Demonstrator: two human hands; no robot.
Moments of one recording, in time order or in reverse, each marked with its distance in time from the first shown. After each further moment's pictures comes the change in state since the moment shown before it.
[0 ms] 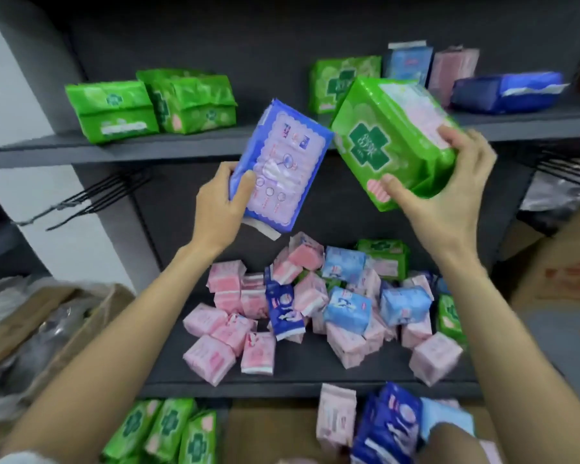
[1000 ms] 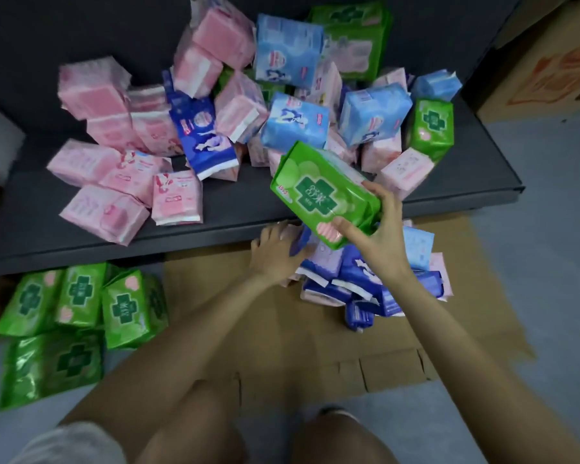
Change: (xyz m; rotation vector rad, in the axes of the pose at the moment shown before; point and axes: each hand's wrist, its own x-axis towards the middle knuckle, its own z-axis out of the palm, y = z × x) left_hand -0.362 -0.146 0.247 0.276 -1.068 -0.445; right_hand -0.312 0.198 -0.016 -0.095 -0.410 0.720
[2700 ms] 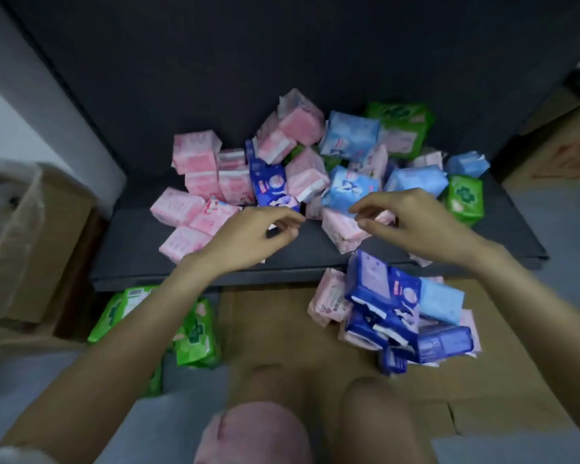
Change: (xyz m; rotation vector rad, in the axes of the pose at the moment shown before) left_hand -0.083 -0.022 -0.255 -0.157 0.114 0.311; right_hand 0.056 -0.192 0.001 -0.564 -0.604 -0.440
